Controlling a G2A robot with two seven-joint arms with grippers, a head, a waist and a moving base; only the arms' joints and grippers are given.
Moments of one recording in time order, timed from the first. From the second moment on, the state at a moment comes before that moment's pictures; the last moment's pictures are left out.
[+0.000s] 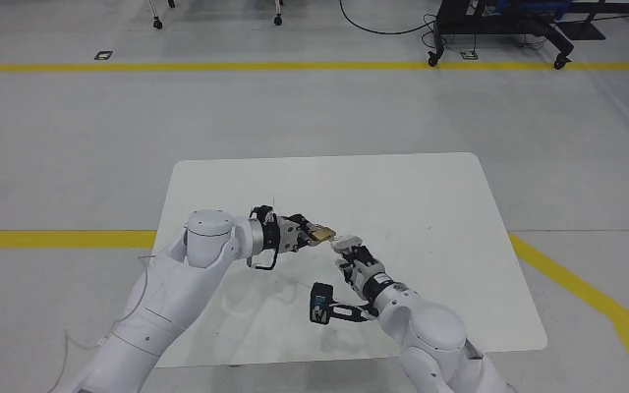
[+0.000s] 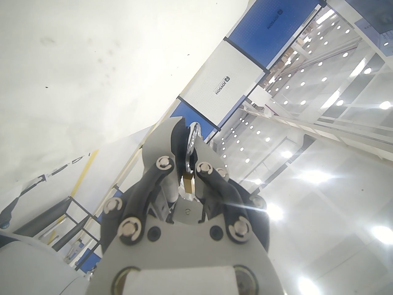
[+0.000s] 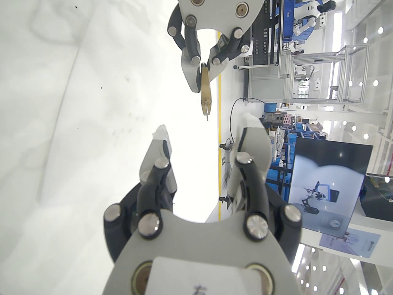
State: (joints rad) left arm 0.75 -1.26 -0.96 -1.27 -0.70 0.64 -0.65; right arm -1.36 -1.24 1.11 -2.12 -2.45 -0.71 0.34
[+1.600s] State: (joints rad) left arm 0.75 -1.31 -0.99 -1.03 -0.58 -0.39 -0.84; right arm -1.31 -1.28 1.03 -1.98 -2.42 -0.25 0.27
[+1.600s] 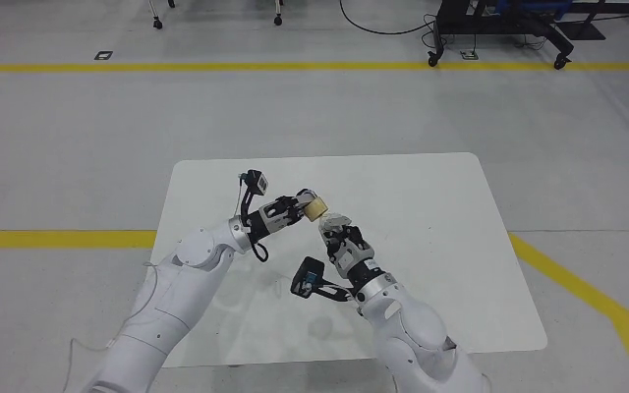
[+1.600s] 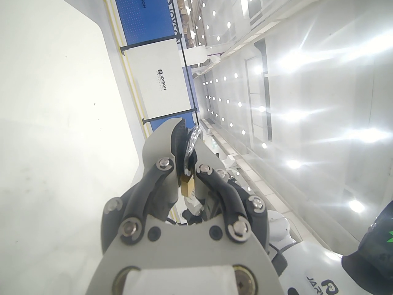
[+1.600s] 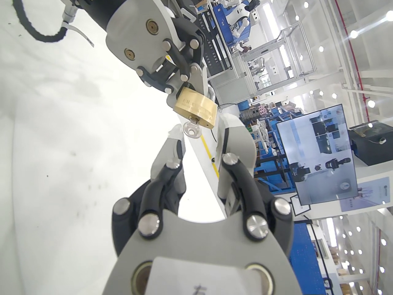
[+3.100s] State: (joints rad) left arm 0.79 -1.30 -1.08 -1.08 -0.49 -0.50 -0.87; right arm -1.35 -1.31 1.25 -1.87 -1.29 -0.38 0.17
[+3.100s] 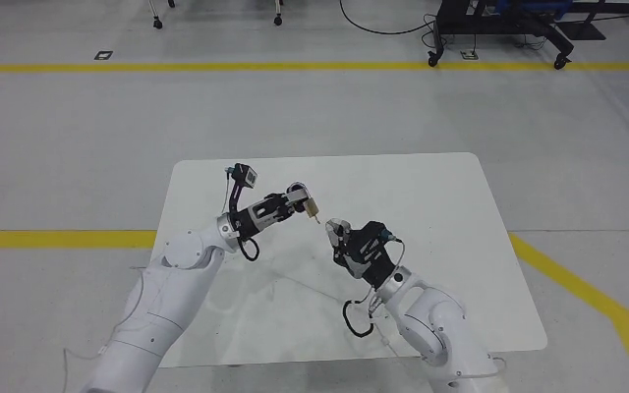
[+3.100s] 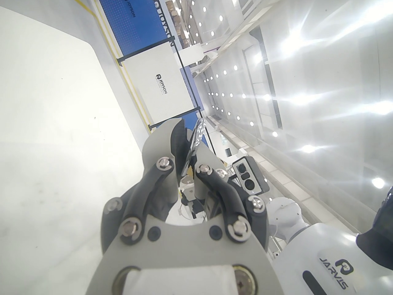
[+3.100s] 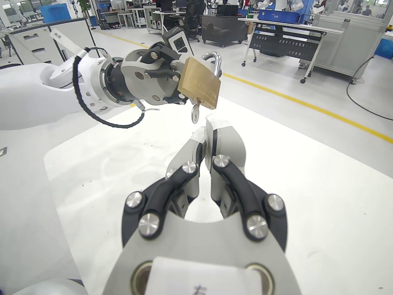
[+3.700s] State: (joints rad) left arm 0.69 -1.30 -0.88 -1.06 0.18 -0.18 -0.94; right arm -1.41 -1.29 1.40 -1.96 -1.33 -0.37 0.12
